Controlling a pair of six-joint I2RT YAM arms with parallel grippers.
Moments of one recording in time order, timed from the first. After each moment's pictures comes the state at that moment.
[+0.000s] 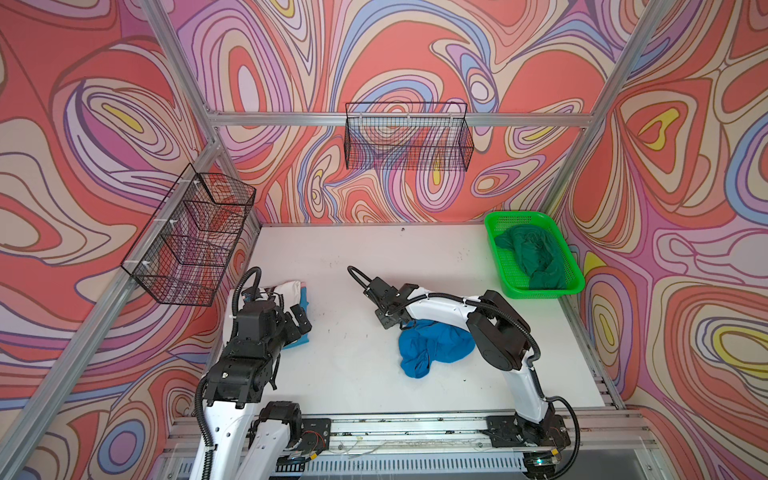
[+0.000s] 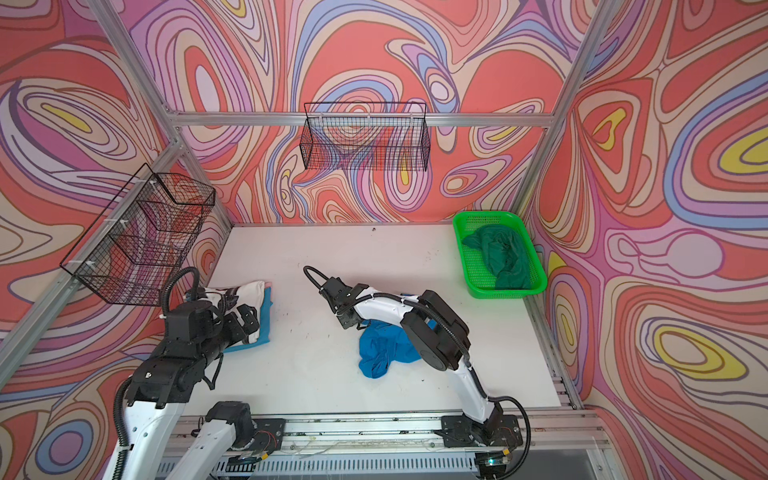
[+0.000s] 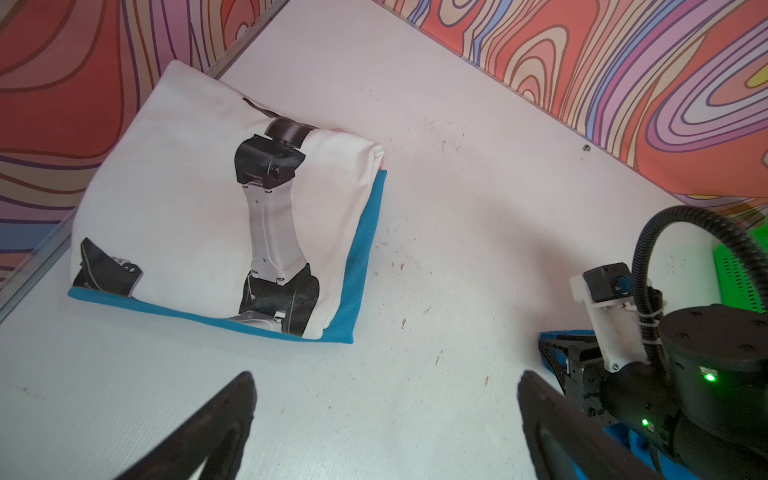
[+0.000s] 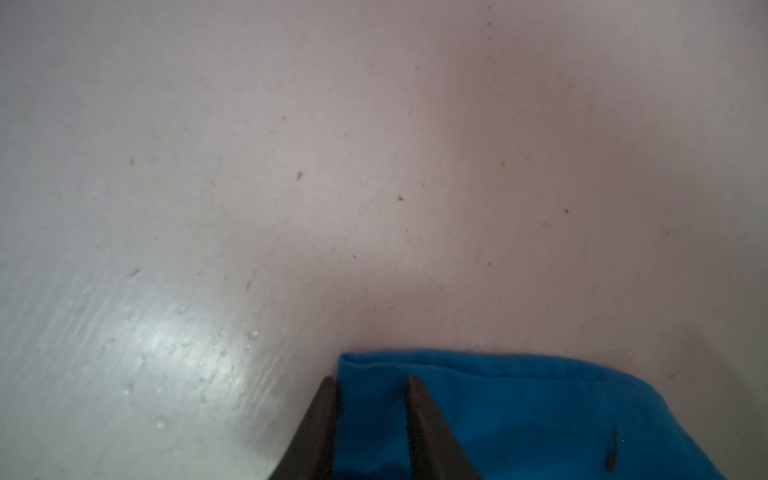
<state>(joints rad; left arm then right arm) -0.07 0.62 0.84 -0.92 -0.13 -0.55 0.87 2.15 1.57 -0.64 0.29 0.28</state>
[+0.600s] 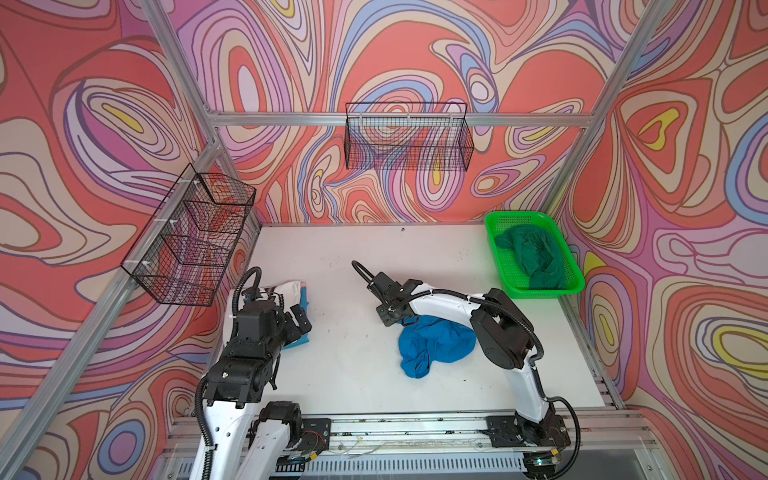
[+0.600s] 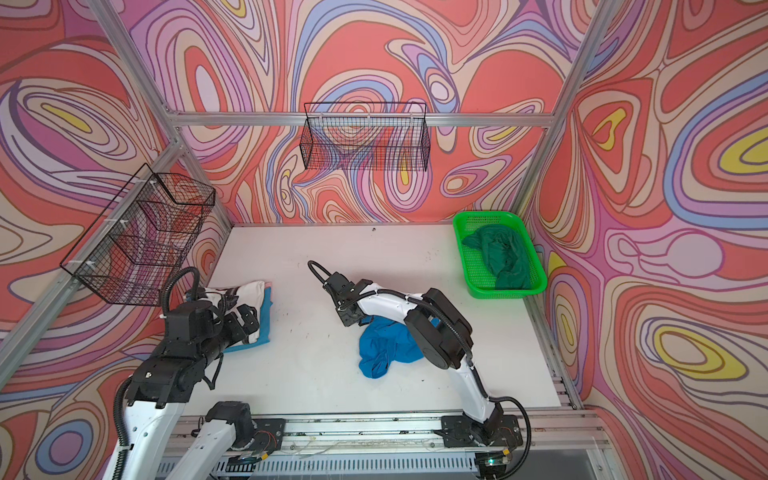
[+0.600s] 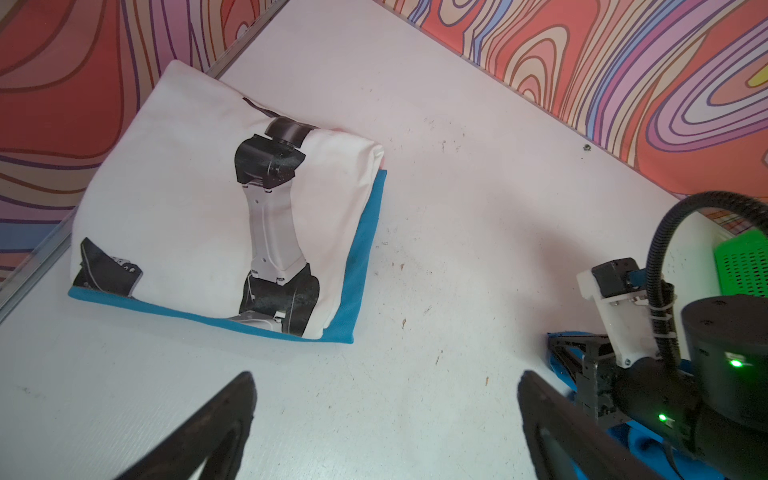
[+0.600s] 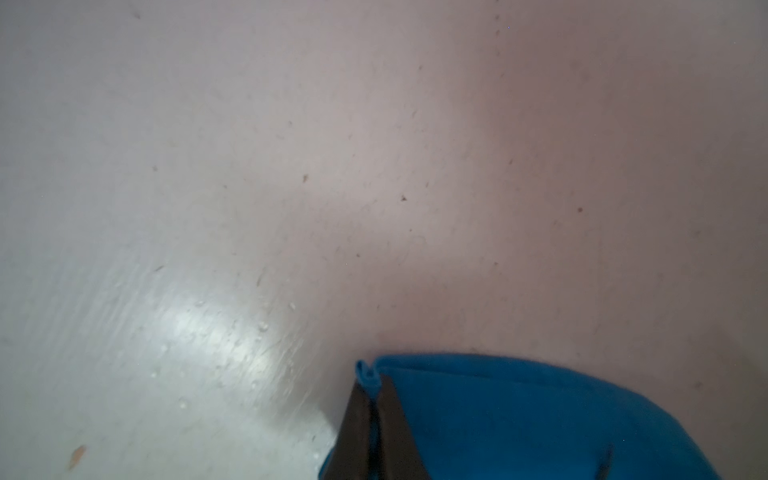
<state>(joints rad) -0.07 0.62 0.84 -0.92 -0.13 -0.55 0.85 2.11 1.60 -0.68 0.17 0.28</state>
